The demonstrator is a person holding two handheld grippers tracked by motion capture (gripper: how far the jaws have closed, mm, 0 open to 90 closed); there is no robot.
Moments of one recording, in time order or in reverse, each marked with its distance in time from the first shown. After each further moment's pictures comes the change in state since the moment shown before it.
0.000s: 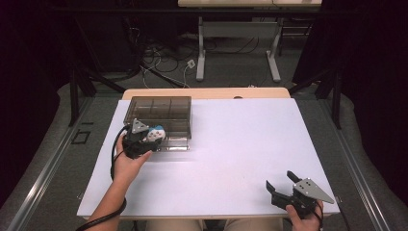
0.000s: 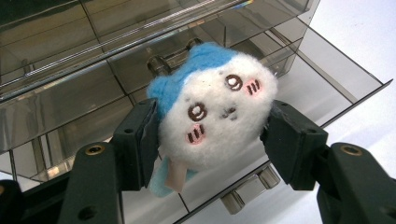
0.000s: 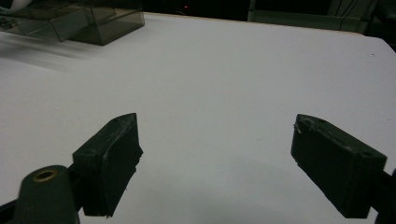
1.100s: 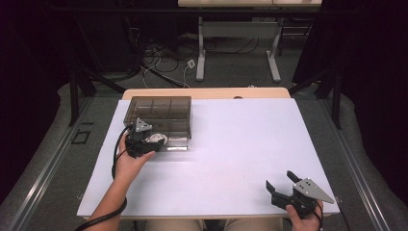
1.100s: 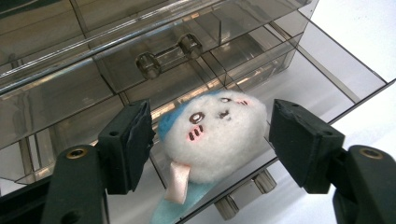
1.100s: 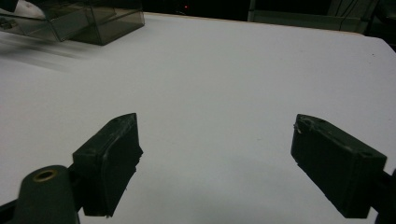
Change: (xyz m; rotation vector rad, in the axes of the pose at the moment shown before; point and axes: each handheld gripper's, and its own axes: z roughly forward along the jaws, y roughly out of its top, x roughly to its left) left arm -0.004 0.004 0.005 0.038 0.000 -0.008; right arm 0.000 0.000 0.000 -0.002 -0.002 0.001
